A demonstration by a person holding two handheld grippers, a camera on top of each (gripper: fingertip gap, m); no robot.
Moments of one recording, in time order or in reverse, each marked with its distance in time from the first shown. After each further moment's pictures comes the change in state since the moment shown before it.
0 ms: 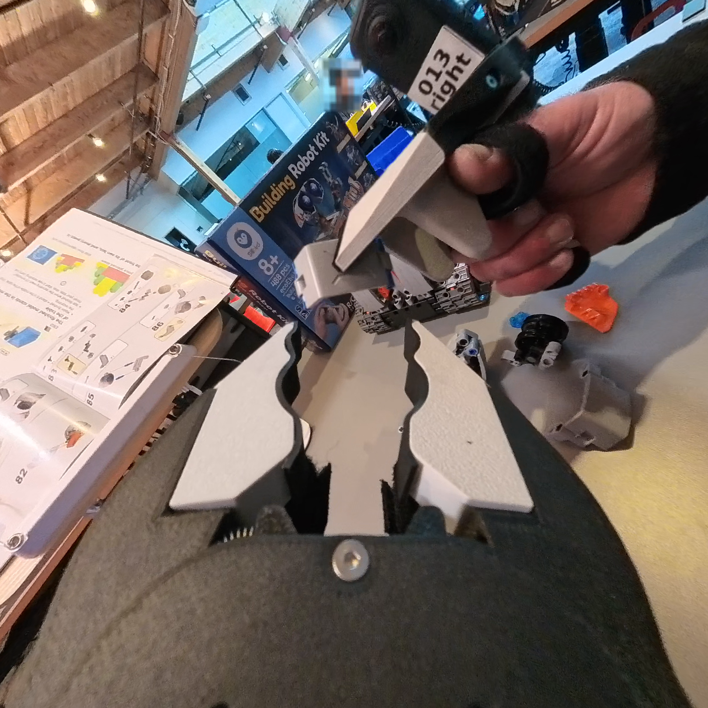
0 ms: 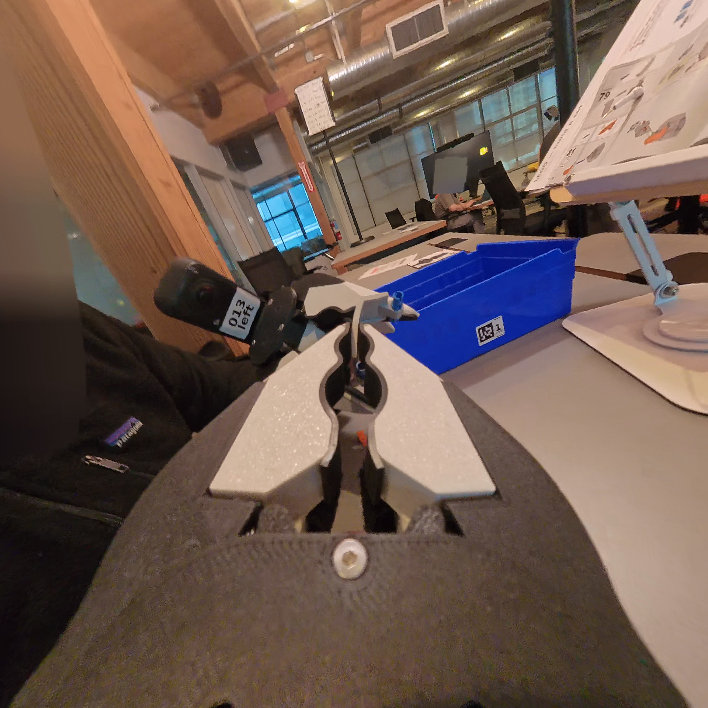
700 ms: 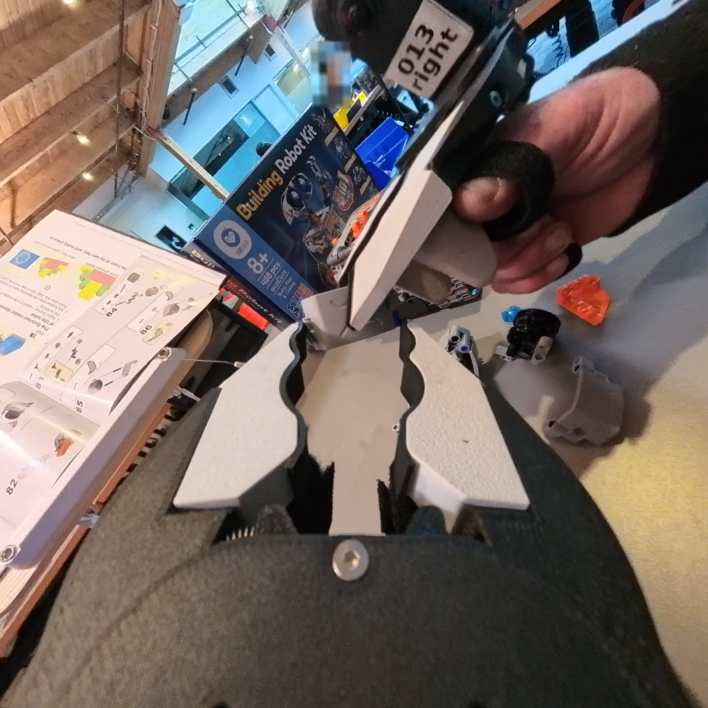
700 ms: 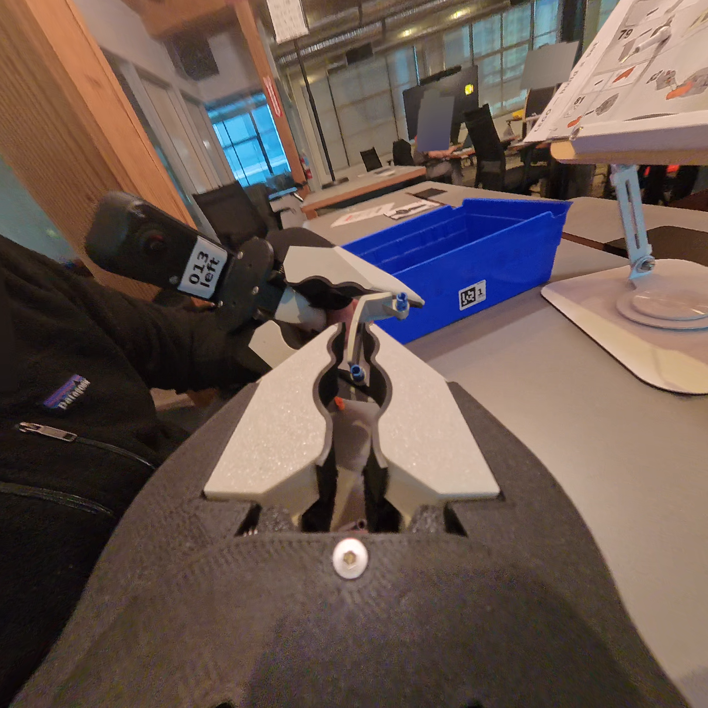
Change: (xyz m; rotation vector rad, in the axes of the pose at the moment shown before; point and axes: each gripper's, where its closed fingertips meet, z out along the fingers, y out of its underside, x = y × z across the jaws) left arm 0.007 0.000 0.003 -0.019 0.024 0.019; right arm 0.004 0.024 0.010 -0.156 0.072 -0.086
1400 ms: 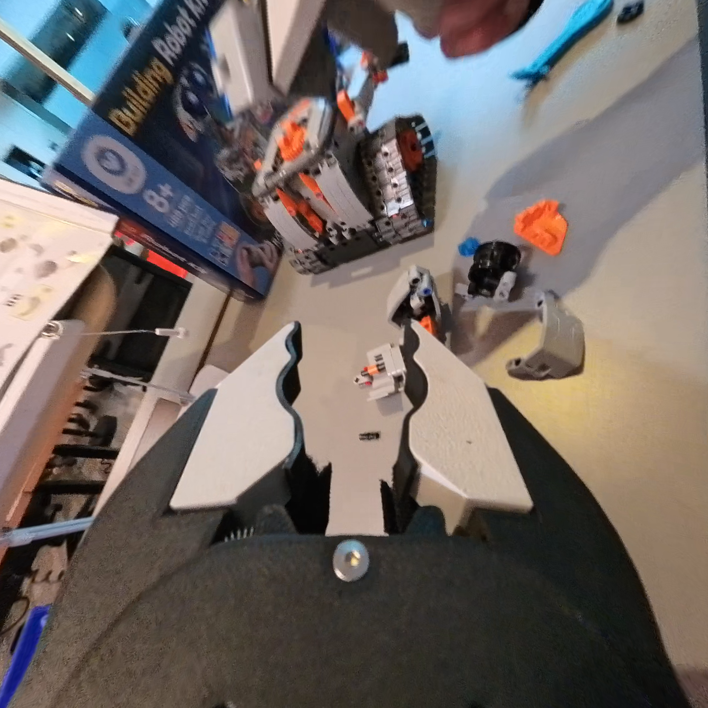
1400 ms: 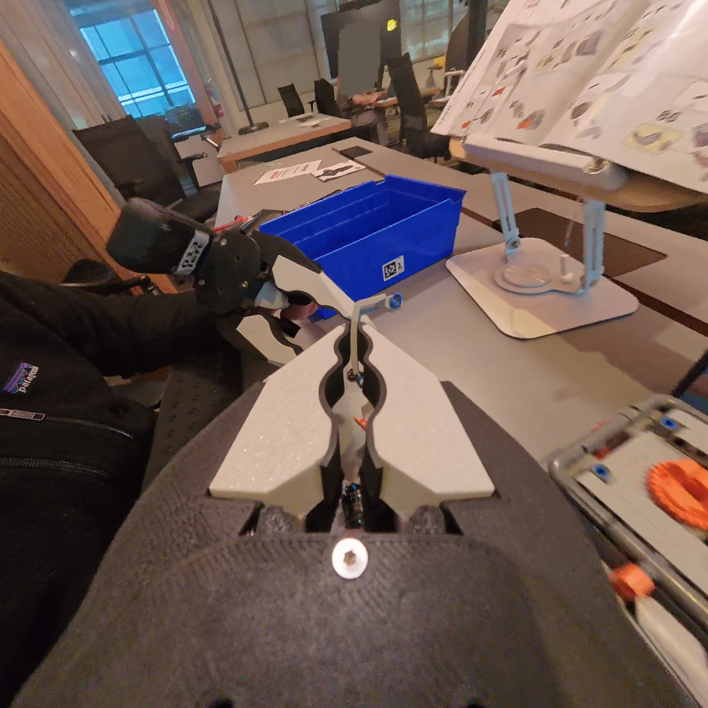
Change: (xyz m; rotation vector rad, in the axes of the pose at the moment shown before) left arm 0.022 0.035 0.008 -0.208 0.226 -0.014; right arm 0.020 -0.031 -0.066 -0.135 0.213 -0.065
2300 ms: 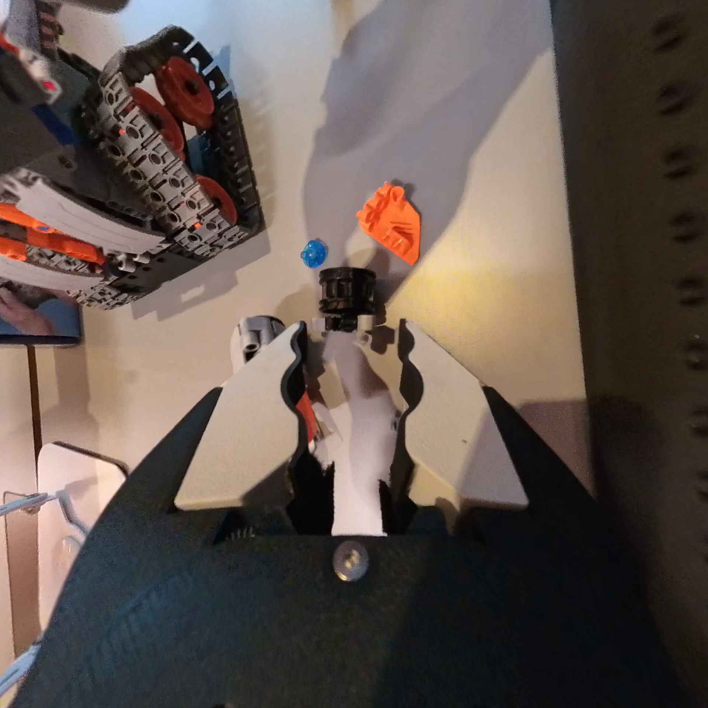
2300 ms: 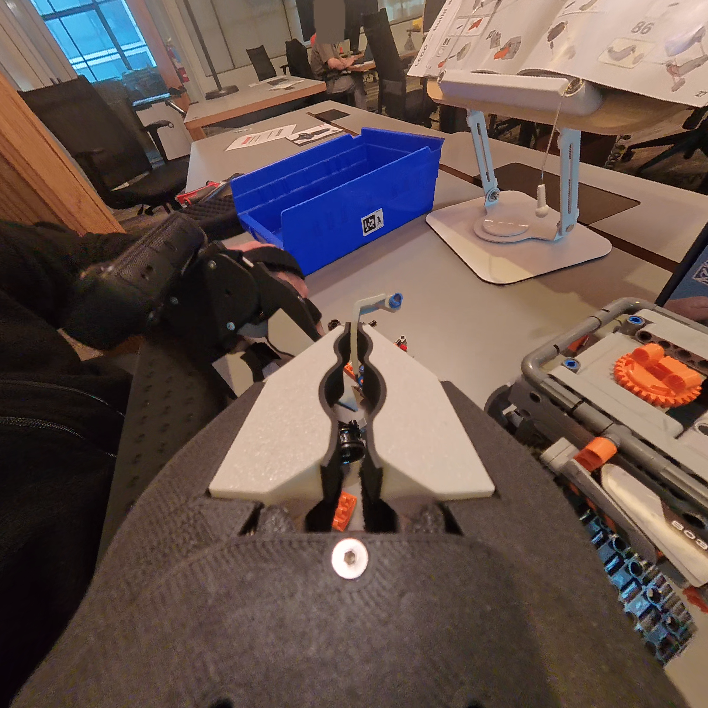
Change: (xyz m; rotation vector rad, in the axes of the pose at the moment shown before) left arm 0.096 0.001 0.056 -0.254 0.391 0.114; right arm 0.013 0.041 -0.025 -0.059 0.060 0.003
